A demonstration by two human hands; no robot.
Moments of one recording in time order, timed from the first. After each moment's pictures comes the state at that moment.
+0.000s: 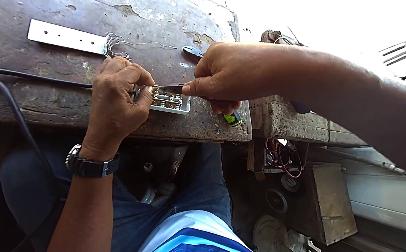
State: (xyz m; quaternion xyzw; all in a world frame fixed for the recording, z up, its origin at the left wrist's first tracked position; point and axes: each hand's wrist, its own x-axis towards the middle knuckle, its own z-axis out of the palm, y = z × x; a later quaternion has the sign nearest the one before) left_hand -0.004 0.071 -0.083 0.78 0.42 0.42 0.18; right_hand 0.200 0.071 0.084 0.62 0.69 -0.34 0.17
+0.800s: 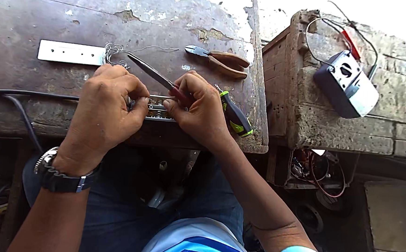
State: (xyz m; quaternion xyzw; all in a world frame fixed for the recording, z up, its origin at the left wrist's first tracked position) left_hand -0.007 0.067 -0.045 0.86 0.41 0.26 0.13; right_hand 0.206 0.049 -0.068 0.48 0.71 -0.23 -0.46
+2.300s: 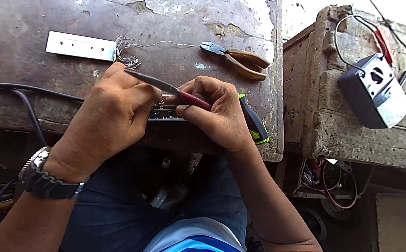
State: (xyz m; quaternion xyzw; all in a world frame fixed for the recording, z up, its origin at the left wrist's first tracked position) left_hand -0.025 0.066 -0.052 0.90 0.32 0.28 0.11; right_hand 0.216 0.055 -0.064 0.40 0.67 -0.40 -0.47
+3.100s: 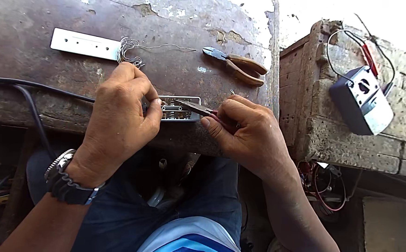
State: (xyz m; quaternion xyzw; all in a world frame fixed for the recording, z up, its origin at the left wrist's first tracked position) left_hand -0.003 0.052 -0.045 0.83 0.47 0.28 0.13; right_hand 0.252 0.008 -0.025 0.57 0.78 -0.14 -0.23
